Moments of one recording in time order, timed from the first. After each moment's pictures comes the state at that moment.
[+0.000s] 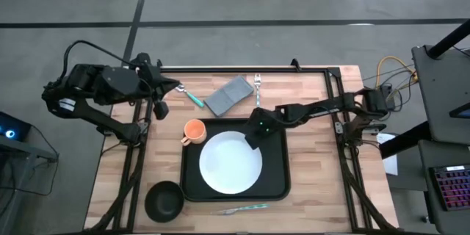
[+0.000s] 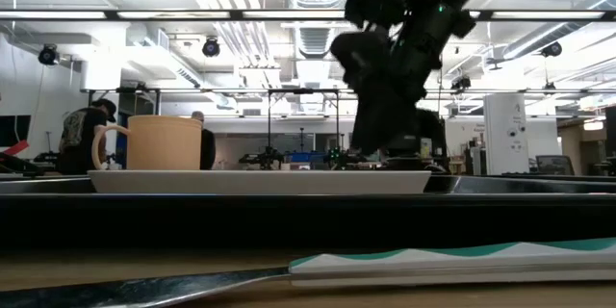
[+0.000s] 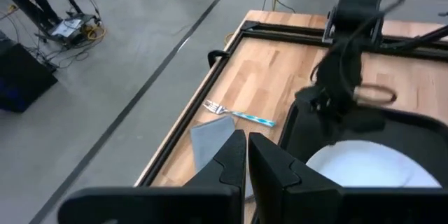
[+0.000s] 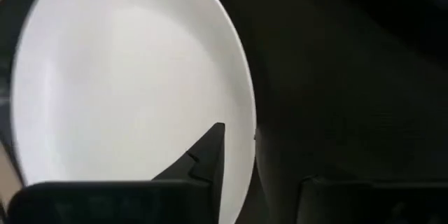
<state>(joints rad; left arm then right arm) -0.16 1.12 1.76 -1.22 -0.60 -0.19 -0.04 1.72 1.02 -0.31 -0.11 0.86</state>
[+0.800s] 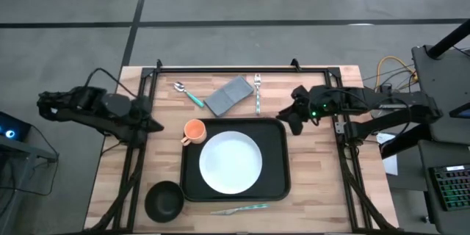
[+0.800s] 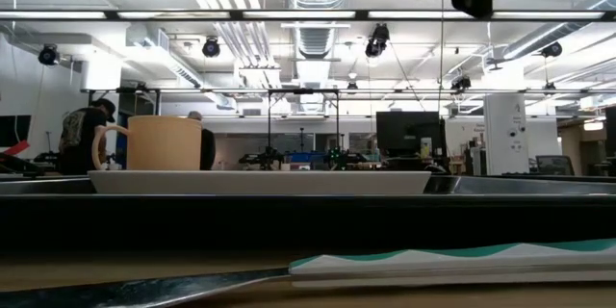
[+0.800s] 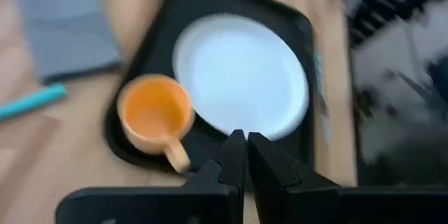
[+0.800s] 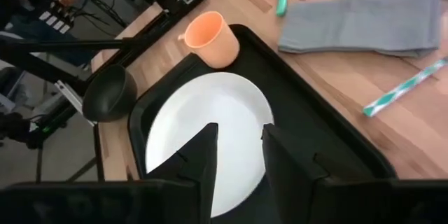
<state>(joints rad) -0.20 0.67 1.03 -1.11 -0.07 -0.51 0.00 1.04 1.04 -0.60 0.07 0.71</state>
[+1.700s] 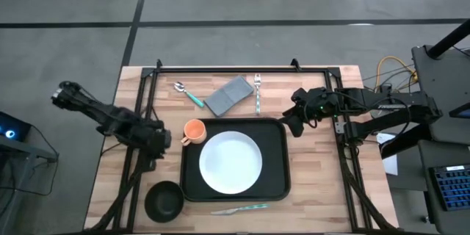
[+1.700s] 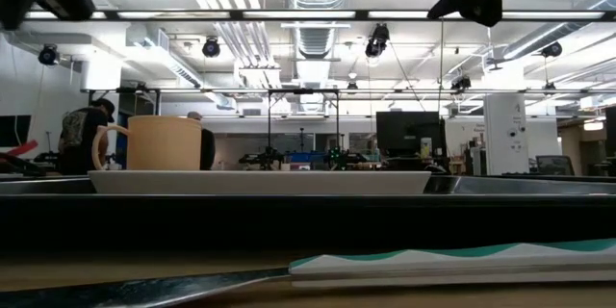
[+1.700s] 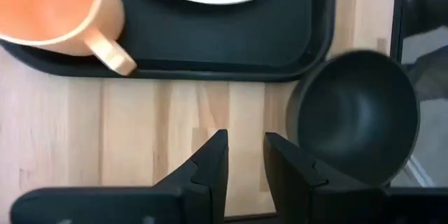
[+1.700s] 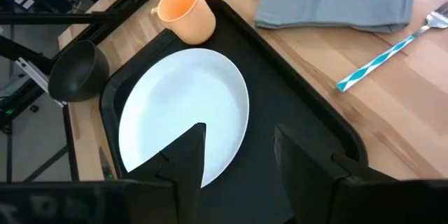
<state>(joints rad) -0.46 0.94 0.98 -1.20 0.06 -0.53 0.00 1.04 1.03 -0.69 0.08 0.69</state>
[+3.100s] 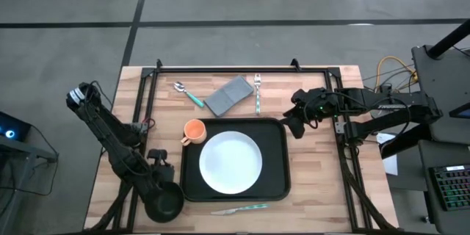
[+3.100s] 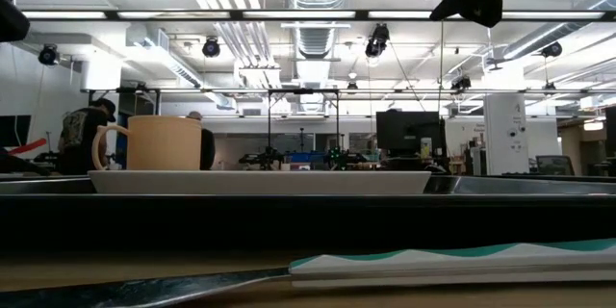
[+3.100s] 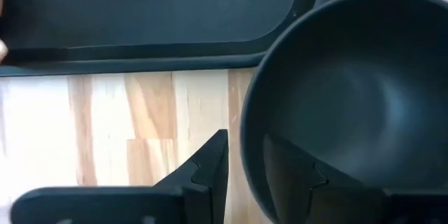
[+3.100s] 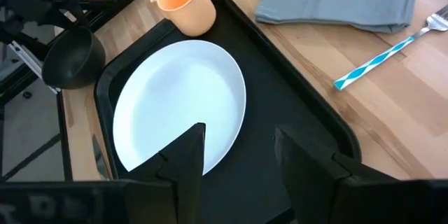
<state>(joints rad) -0.90 1.26 0.87 -0.92 -0.15 -0.88 0.00 1.04 1.03 -0.70 0.07 0.65</state>
